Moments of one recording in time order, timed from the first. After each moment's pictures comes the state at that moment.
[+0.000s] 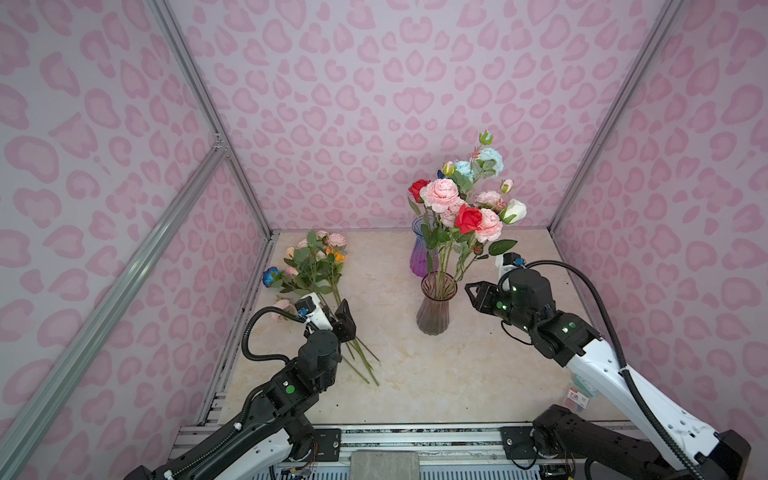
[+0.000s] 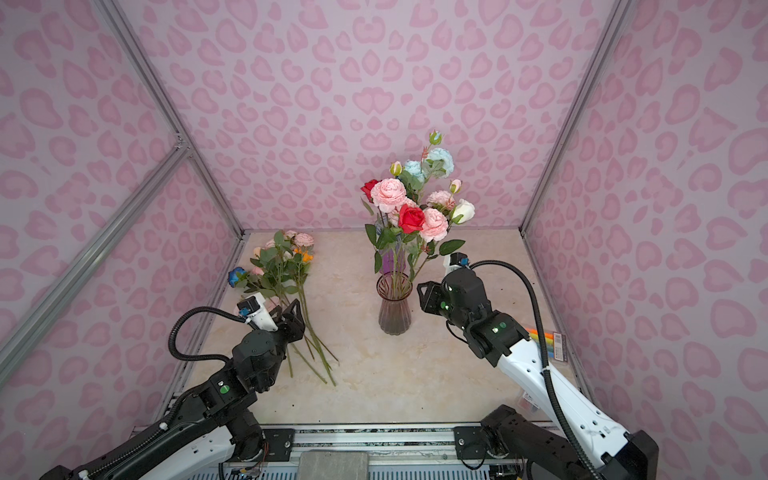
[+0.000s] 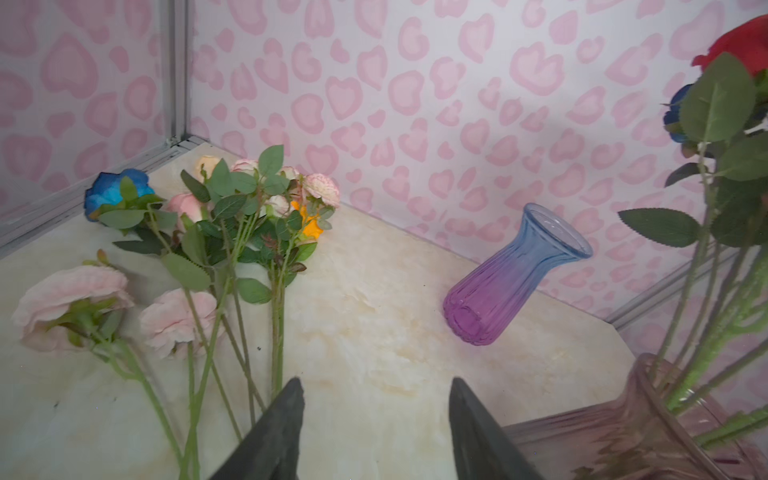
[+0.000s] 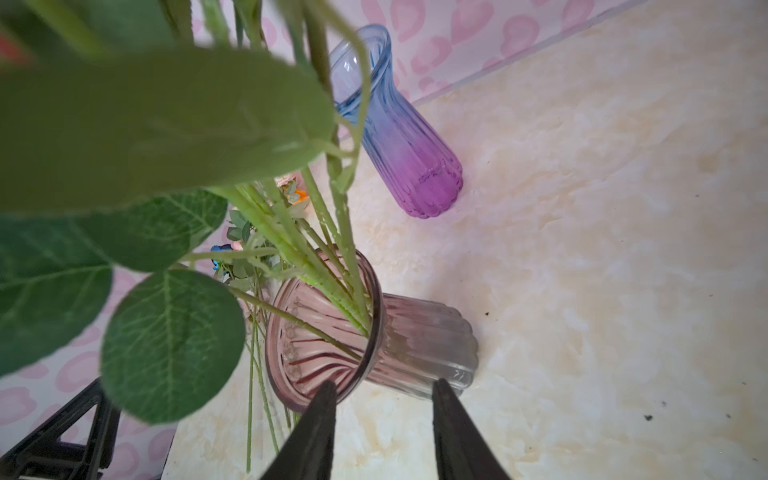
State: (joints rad) left arm -0.78 0.61 0.44 -0.08 -0.78 -0.63; right arm 0.54 1.06 0.97 -0.45 0.00 0.72
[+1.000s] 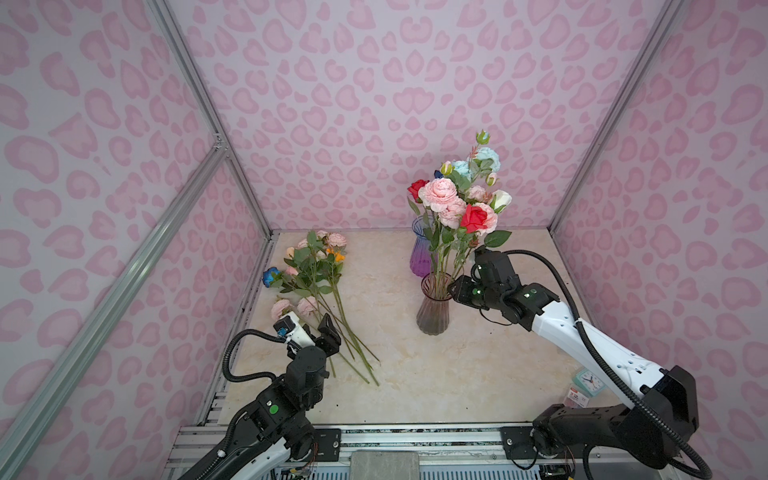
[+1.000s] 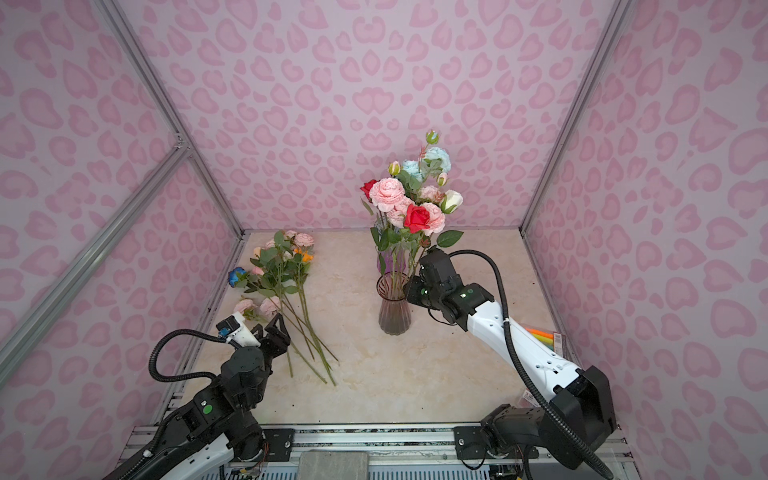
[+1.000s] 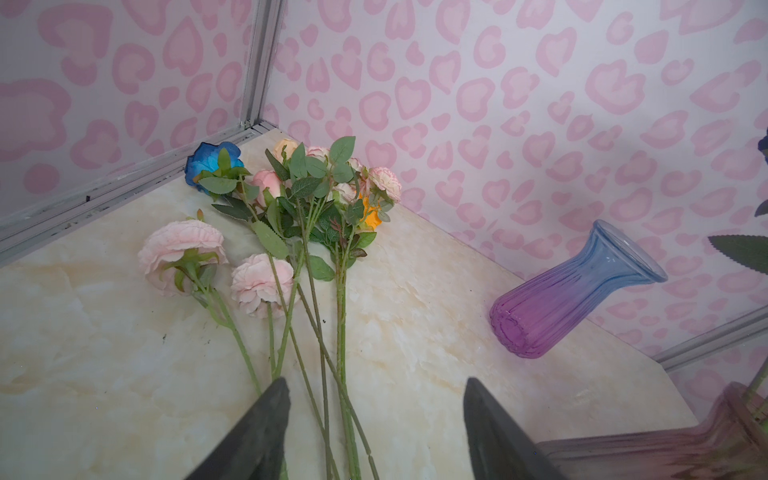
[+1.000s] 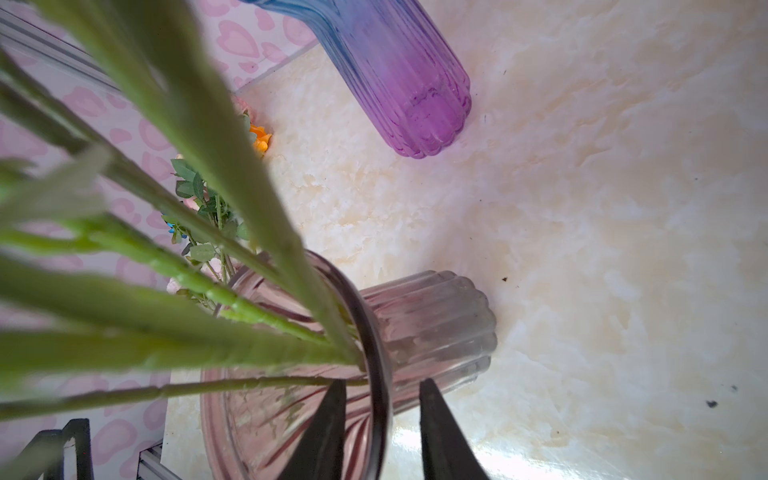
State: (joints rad) left arm -0.75 0.40 0.35 -0.26 -0.83 -0.73; right arm 0.54 1.34 1.12 -0.54 -0.06 0.75
